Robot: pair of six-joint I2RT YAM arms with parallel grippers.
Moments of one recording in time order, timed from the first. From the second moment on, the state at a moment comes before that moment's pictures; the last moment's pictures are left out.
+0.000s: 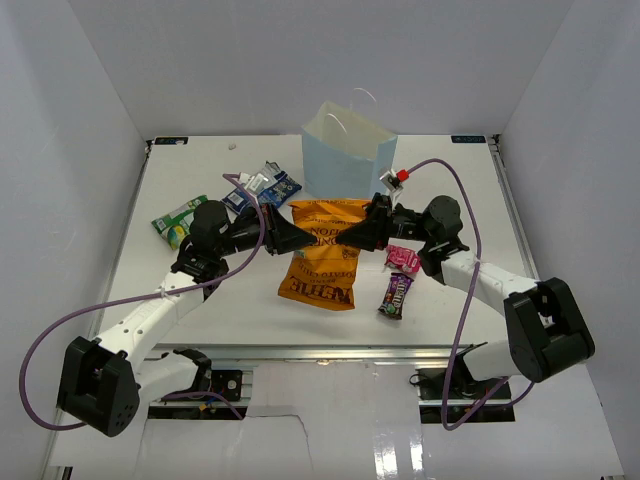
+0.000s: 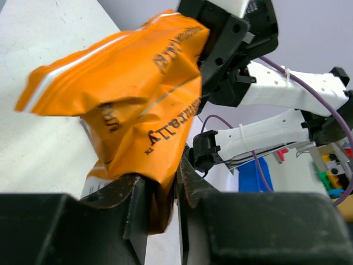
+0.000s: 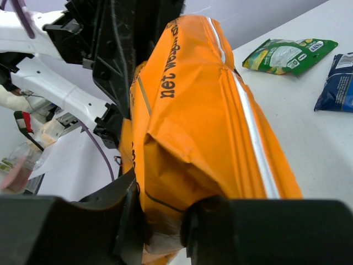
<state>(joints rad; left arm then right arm) -0.44 1.10 0.72 0.37 0.81 -0.83 0.45 1.40 0.70 0.95 -1.06 0.71</state>
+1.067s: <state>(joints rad) -0.44 0.68 0.66 -0.26 0.18 -0.23 0.20 1.62 2.10 -0.03 -0.73 0.14</state>
